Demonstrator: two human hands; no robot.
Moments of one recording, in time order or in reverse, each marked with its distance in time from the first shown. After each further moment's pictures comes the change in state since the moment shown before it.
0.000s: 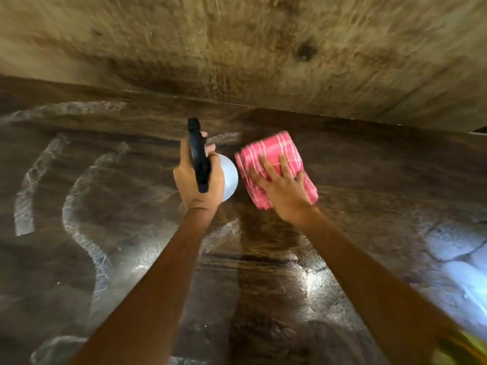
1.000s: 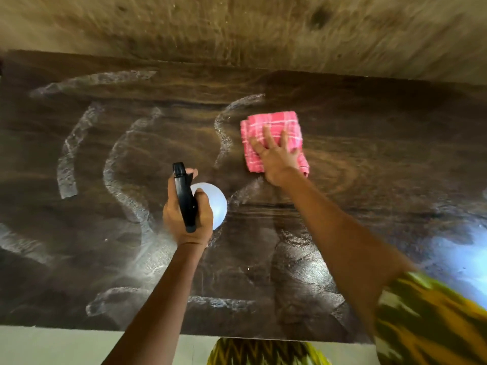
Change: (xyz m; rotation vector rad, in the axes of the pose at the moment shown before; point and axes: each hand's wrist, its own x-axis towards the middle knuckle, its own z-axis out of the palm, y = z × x) left_hand -0.079 -0.066 -0.148 -0.038 -0.029 -0.018; right_hand -0.008 -0.099 0.013 0.152 0.015 0.212
